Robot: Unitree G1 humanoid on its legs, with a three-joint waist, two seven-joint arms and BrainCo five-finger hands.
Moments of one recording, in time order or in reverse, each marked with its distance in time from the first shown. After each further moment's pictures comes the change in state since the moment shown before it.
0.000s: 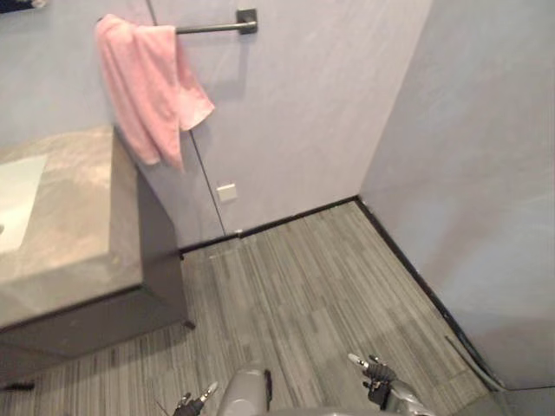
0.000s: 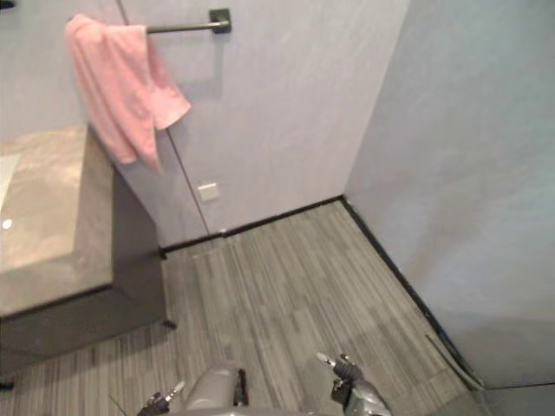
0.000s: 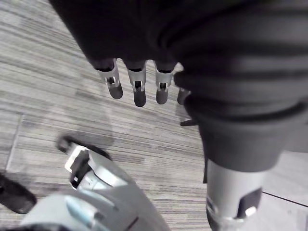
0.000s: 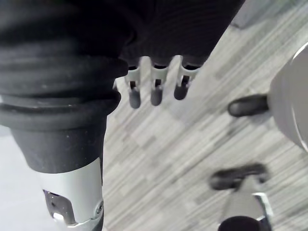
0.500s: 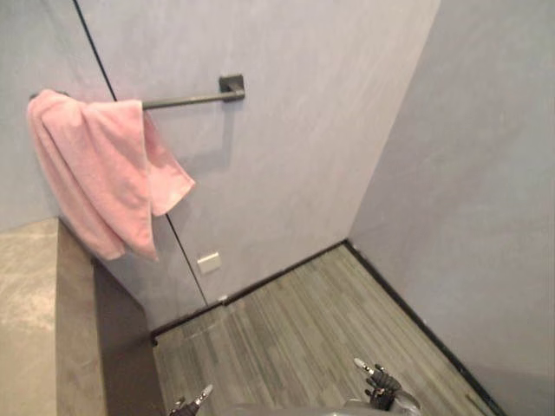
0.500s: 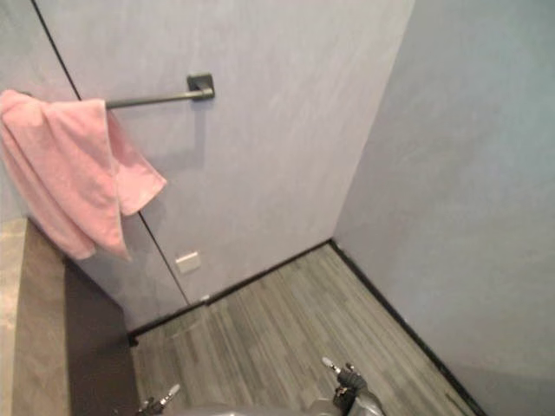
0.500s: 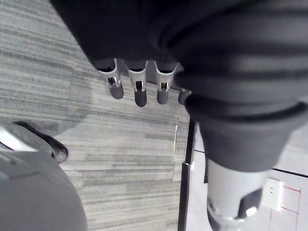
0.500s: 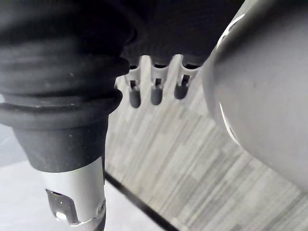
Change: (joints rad) left arm -0.012 0.008 0.024 0.022 0.012 0.008 0.009; right arm 0.057 0.038 -0.167 -0.016 -0.016 -0.015 0.003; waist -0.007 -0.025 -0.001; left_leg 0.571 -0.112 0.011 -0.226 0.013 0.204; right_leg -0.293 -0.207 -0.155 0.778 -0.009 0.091
